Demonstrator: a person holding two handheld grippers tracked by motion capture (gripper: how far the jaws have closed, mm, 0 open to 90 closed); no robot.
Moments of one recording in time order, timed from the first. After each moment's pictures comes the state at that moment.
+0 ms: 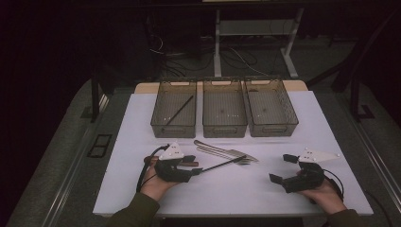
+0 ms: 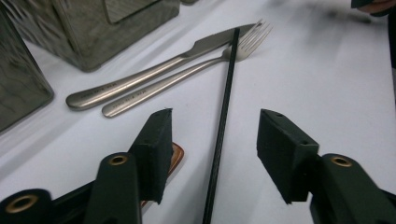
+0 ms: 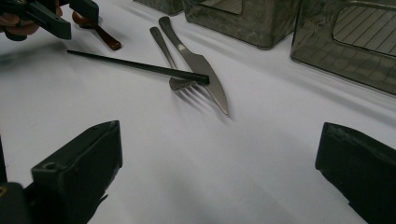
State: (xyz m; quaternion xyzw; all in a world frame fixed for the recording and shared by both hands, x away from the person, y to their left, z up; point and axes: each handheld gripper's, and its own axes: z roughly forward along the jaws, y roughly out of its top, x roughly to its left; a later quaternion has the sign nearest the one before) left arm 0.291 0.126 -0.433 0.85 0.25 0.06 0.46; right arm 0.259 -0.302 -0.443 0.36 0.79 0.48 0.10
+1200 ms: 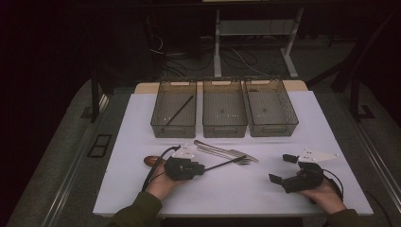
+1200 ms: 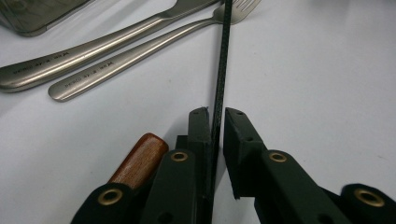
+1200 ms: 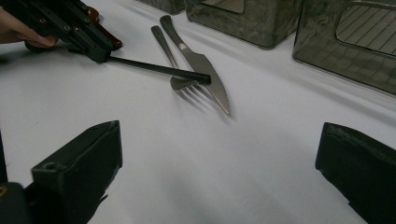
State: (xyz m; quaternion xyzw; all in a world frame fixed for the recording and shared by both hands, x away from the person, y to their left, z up) left arm 0.305 0.107 -0.455 0.88 0.23 0.02 0.41; right arm 0.259 -0.301 -0.443 0.36 0.79 0.48 0.10
